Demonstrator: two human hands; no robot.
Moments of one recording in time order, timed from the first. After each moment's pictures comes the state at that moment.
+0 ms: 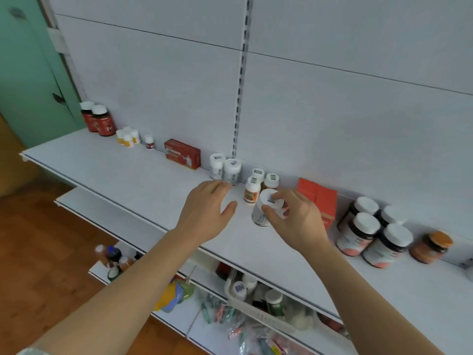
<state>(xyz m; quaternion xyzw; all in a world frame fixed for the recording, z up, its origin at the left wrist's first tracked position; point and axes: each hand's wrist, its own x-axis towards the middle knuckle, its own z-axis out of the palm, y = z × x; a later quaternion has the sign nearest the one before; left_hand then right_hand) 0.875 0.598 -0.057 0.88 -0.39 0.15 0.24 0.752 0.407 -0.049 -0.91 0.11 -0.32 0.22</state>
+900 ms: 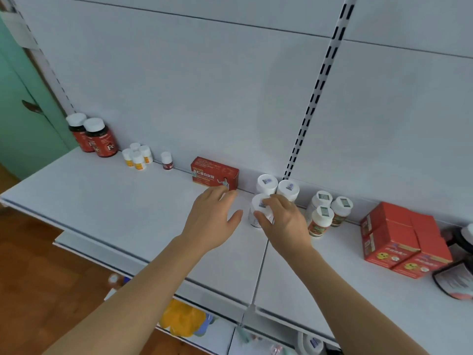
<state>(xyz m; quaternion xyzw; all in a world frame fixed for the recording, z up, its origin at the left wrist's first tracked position) 1.092 0.650 -0.097 0.88 -0.43 0.06 0.21 0.982 0.486 -0.126 -0.92 0.16 -0.30 0.17</state>
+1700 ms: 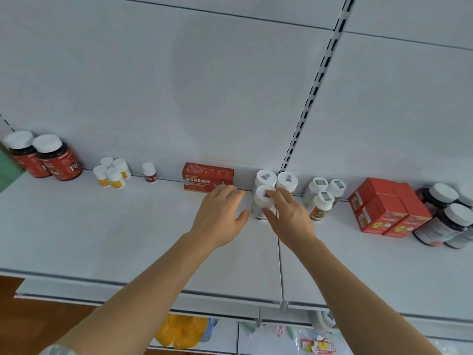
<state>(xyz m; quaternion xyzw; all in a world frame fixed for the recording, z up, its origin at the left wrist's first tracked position) 1.145 0.647 -0.112 0.80 -0.56 0.03 0.23 0.997 0.510 -0.126 -0.93 0.25 -0.26 0.11</state>
